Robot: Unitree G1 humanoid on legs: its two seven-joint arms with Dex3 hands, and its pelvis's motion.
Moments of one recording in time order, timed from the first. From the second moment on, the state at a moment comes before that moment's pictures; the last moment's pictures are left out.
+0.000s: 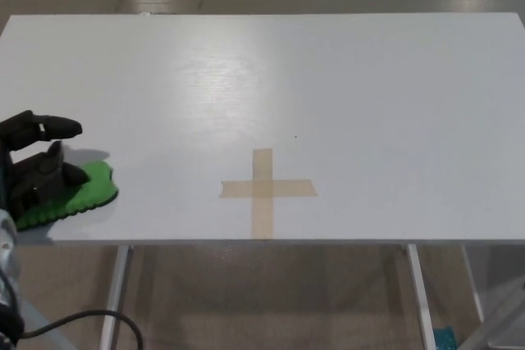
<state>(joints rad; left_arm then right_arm) -0.64 0.43 0.27 1.24 -0.10 -0.44 -0.10 -0.04 -0.12 -0.19 1.21 -0.05 -0.58 -0.30</state>
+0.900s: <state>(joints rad) -0.66 0.33 0.16 1.20 -0.09 -0.46 -0.06 -0.04 -0.12 -0.18 1.21 -0.06 -0.58 -0.31</state>
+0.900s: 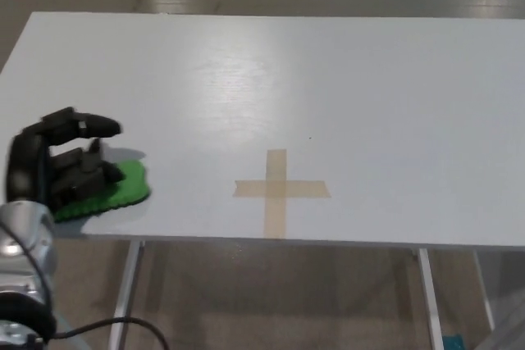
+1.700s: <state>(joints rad) -0.65 0.08 -0.06 1.08 -0.01 -0.49 0.03 -0.03 -0.12 -0.19 1.20 -0.05 -0.58 -0.29</state>
